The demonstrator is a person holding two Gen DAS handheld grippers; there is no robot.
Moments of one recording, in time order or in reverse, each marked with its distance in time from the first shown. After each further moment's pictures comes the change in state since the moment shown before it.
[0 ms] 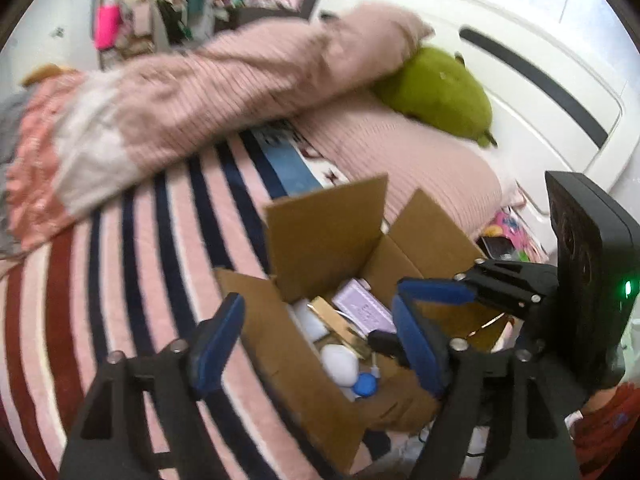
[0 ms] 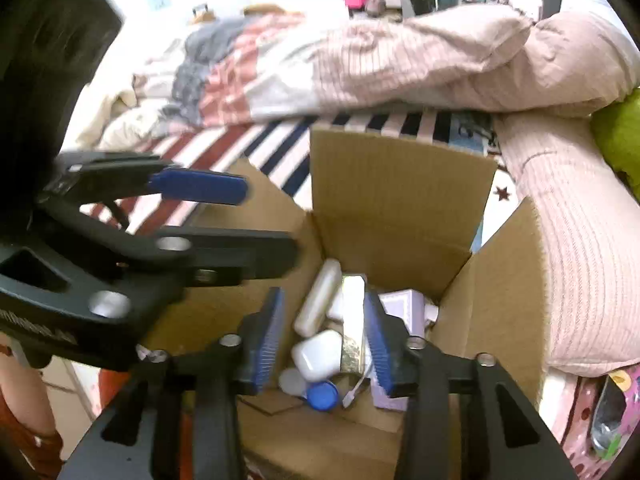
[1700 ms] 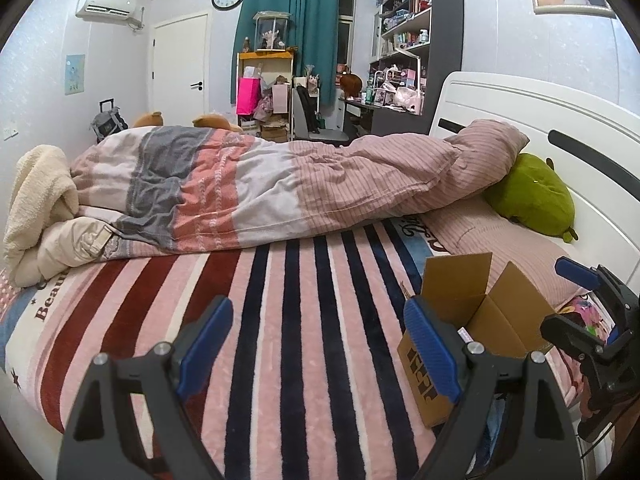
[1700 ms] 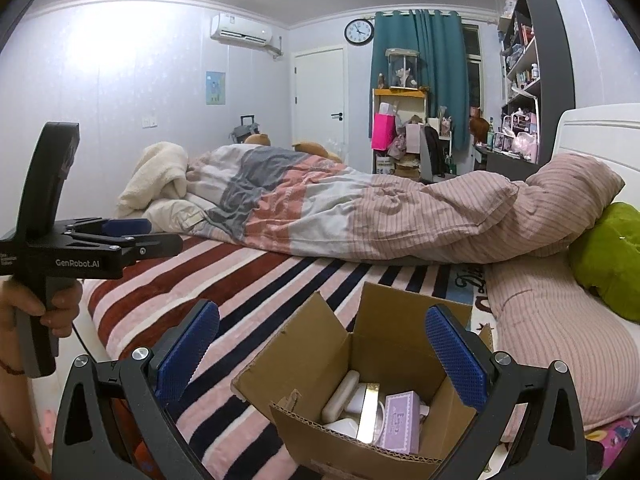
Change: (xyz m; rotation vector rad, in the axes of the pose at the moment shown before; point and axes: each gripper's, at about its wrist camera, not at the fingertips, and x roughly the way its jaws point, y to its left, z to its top) left arm -0.123 0.028 -0.081 -0.182 -0.369 0.423; right arm -0.090 0.057 -0.023 -0.192 -0.487 -0.015
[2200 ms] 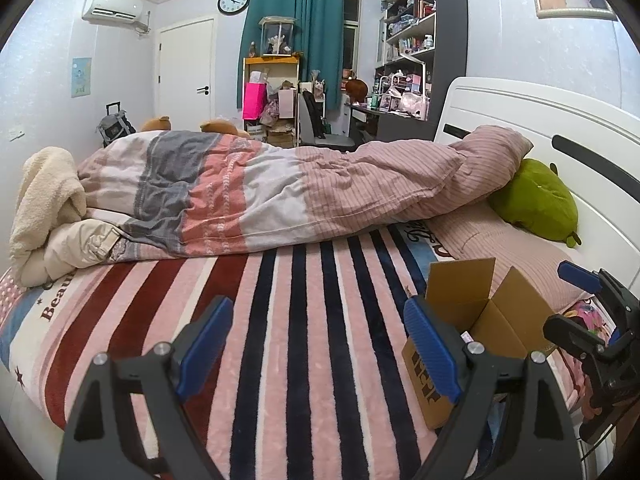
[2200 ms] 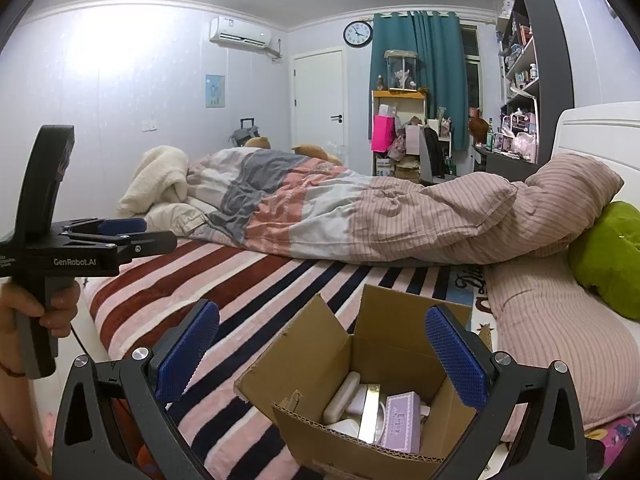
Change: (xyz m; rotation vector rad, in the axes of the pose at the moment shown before) left arm -0.009 0.001 -0.002 -0.010 -0.023 0.027; right arm -0.003 0.000 0.000 0.008 -0.005 0.001
